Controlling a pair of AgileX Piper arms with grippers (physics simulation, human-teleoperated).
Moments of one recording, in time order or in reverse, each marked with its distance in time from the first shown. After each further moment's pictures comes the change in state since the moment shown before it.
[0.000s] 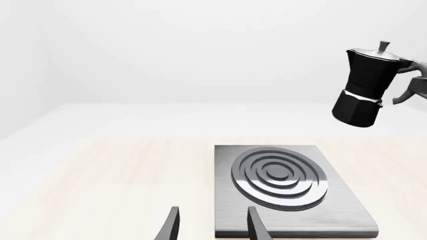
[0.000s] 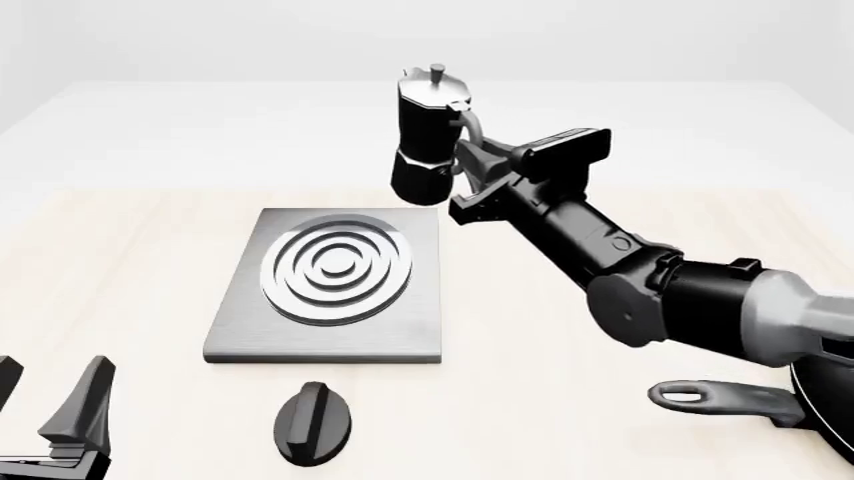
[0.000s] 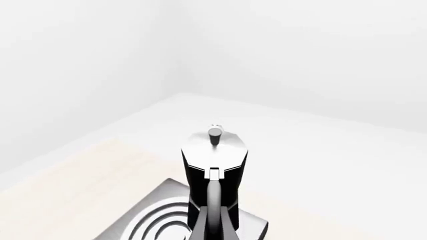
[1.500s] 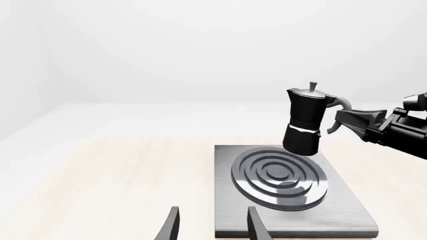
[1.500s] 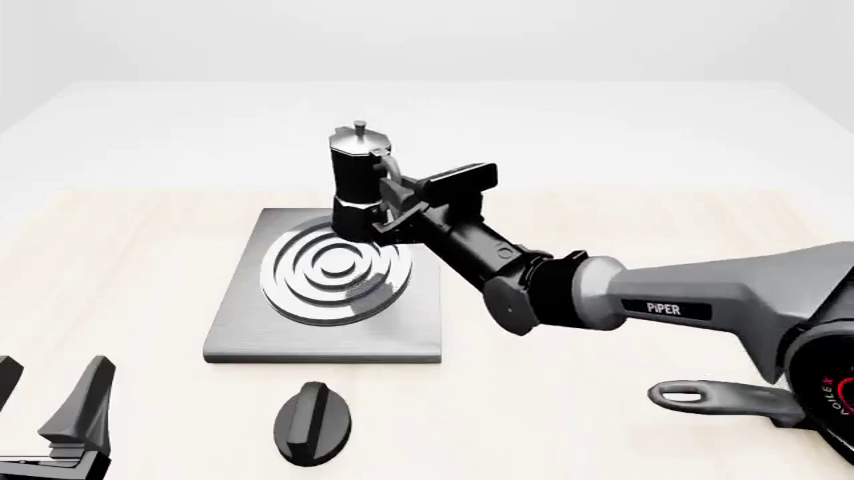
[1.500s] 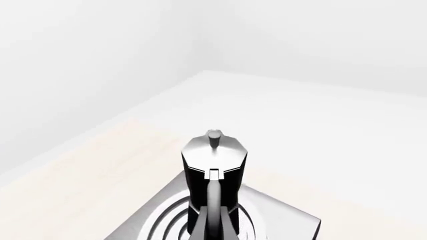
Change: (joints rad) left arm 0.000 0.000 0.000 0.000 0.000; right arm 0.088 0.380 -0.247 -0.052 0.073
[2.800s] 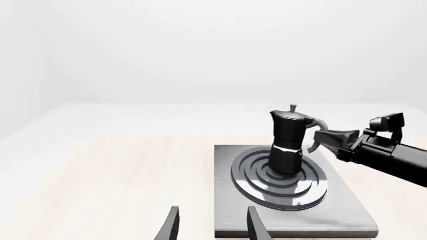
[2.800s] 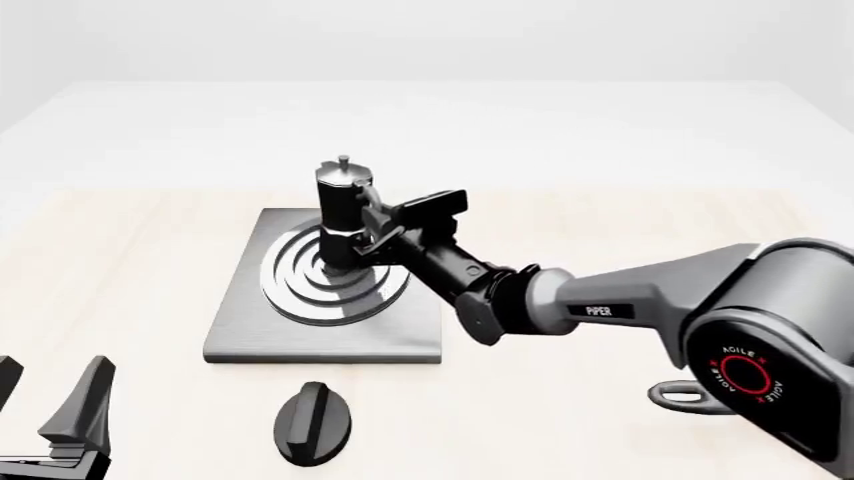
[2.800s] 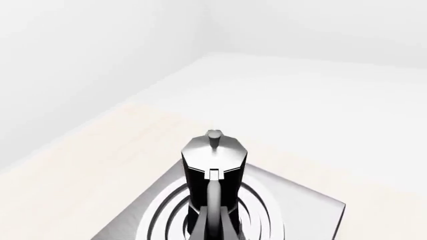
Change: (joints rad) left arm 0.000 0.000 0.000 0.000 0.000; right arm 0.025 0.161 -0.089 -0.005 0.043
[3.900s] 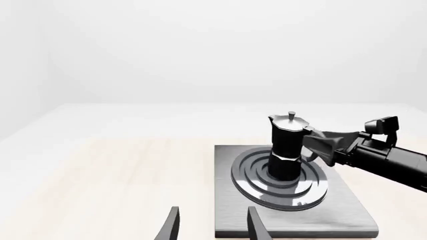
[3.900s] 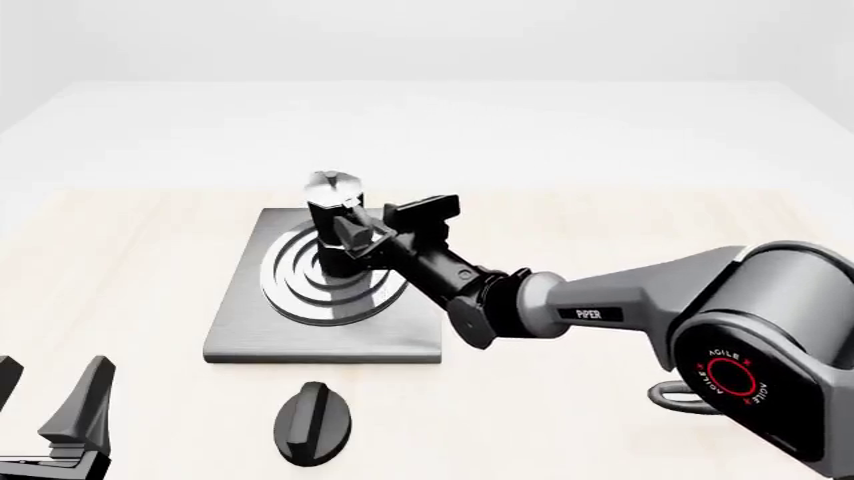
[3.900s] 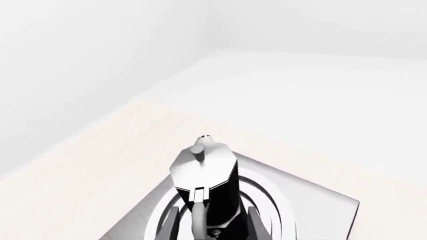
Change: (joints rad) left arm 0.000 0.000 0.000 0.000 0.000; right arm 0.018 0.020 -0.017 0.003 0.031
